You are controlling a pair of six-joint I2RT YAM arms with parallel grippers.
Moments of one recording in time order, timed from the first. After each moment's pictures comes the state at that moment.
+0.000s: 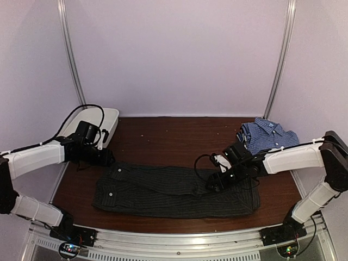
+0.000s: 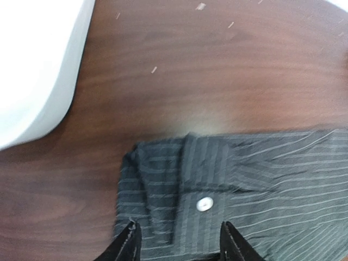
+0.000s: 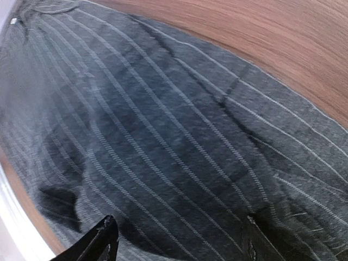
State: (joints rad) left arm -0.37 1.28 0.77 -0.44 0.01 -0.24; right arm 0.73 1.51 0.73 -0.21 -0.22 0.37
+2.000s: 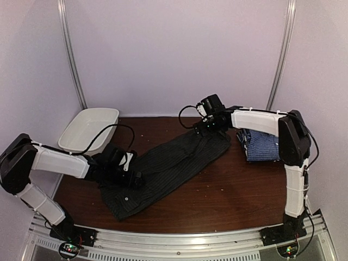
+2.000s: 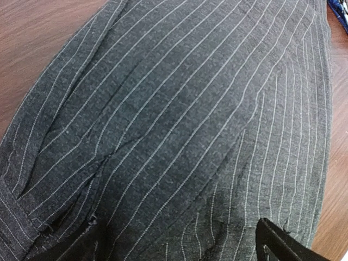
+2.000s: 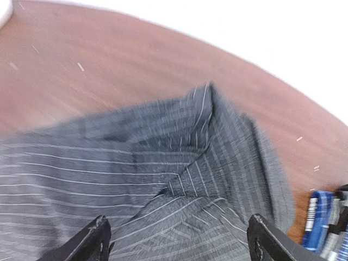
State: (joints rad) left arm -0.68 1.50 0.62 -0.03 0.08 -0.37; right arm 0.57 2.11 1.71 -0.42 0.24 0.06
